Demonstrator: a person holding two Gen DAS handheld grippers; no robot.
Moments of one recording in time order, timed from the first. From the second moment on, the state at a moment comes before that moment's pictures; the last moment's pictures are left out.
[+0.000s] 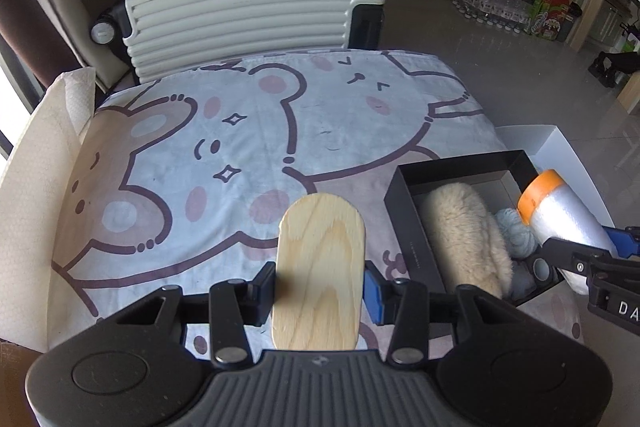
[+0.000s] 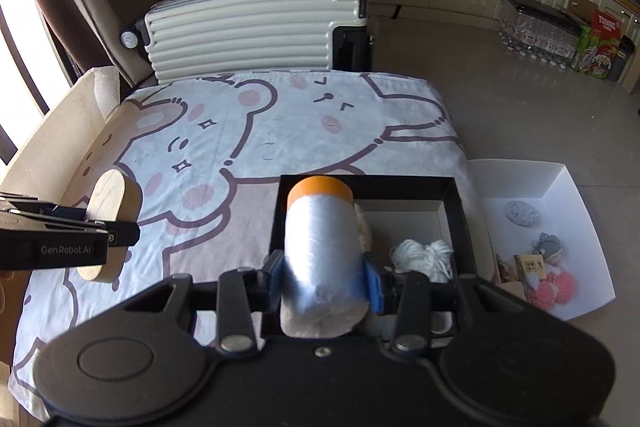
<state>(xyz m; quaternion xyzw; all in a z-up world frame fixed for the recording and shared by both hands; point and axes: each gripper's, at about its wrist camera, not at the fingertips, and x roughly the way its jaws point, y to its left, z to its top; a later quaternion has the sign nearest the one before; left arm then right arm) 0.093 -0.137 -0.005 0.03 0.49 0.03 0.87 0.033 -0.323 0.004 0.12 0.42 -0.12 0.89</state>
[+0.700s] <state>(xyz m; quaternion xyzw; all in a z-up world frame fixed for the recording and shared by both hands) 0.119 -0.205 -0.016 0.03 0.48 -0.03 0.88 0.002 -0.384 -0.015 0.15 0.42 -0.18 0.88</state>
